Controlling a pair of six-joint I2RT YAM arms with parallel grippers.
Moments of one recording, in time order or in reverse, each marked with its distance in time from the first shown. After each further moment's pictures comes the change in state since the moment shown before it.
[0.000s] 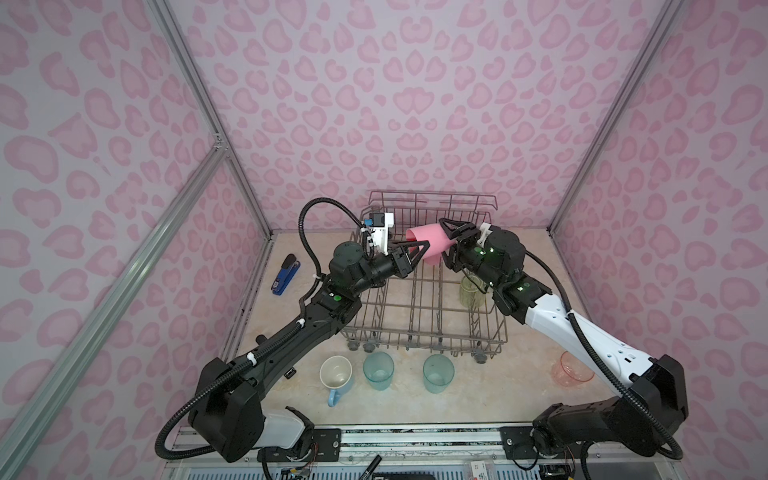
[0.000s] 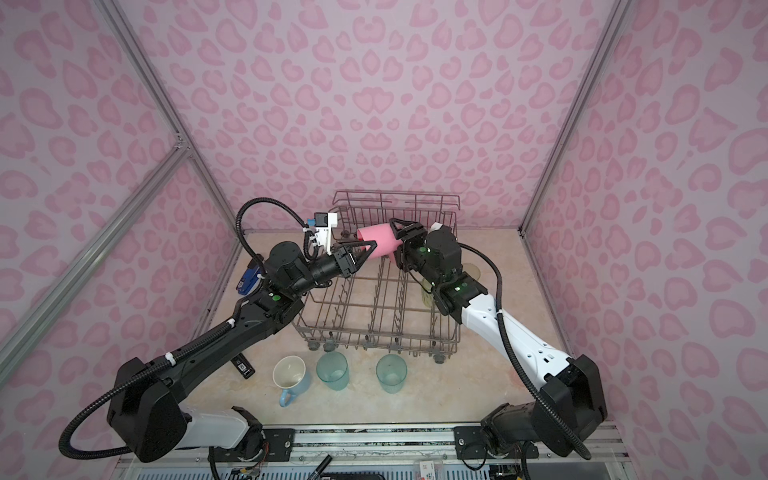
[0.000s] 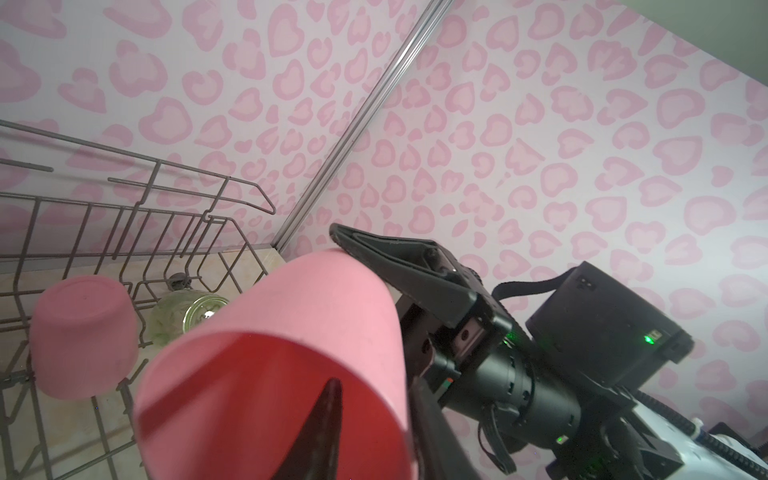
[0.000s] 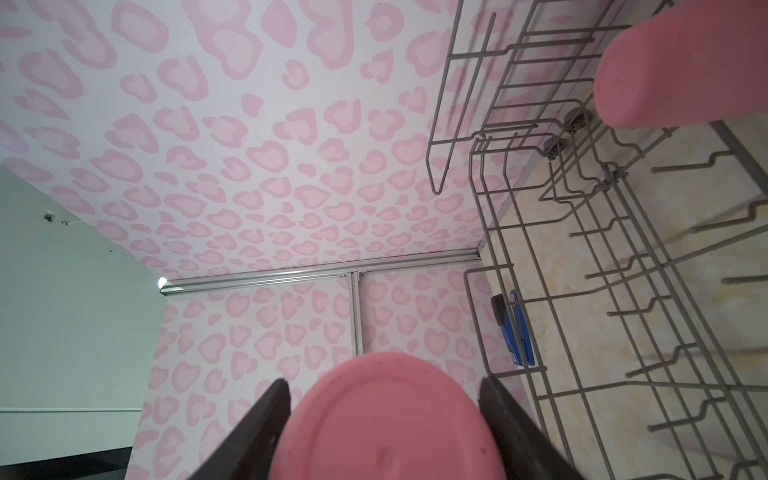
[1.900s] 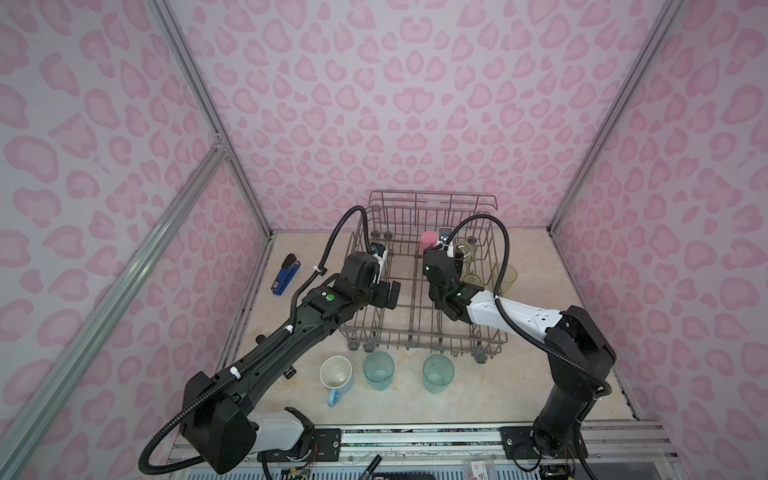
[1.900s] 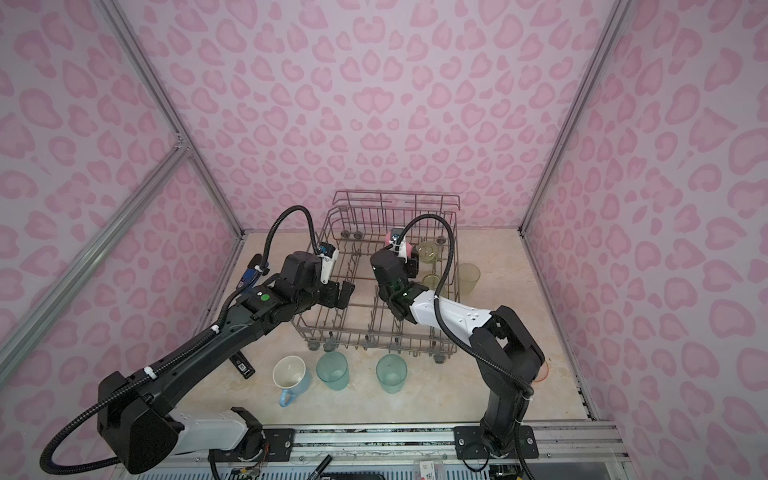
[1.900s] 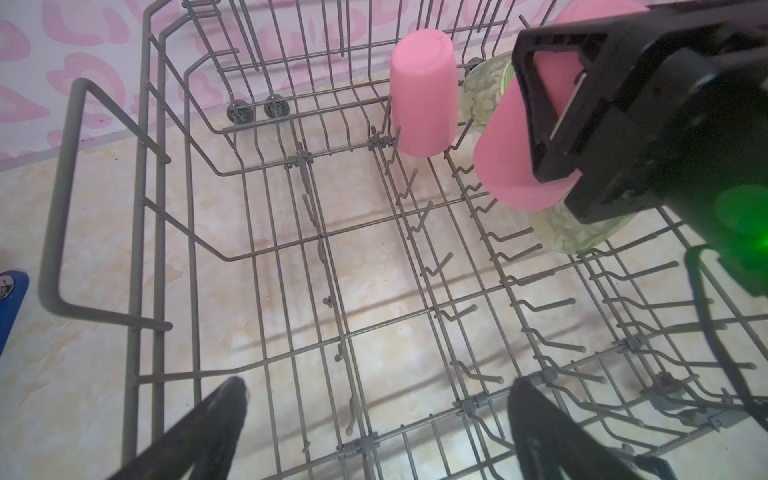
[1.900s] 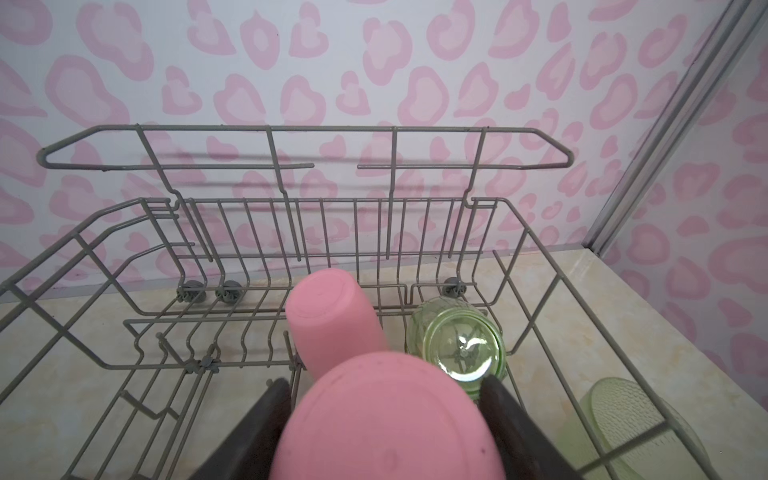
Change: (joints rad) left arm -0.016 -0.064 0.069 -0.901 -0.550 0.542; right arm 0.190 0.393 0.052 0.113 0.921 -1.398
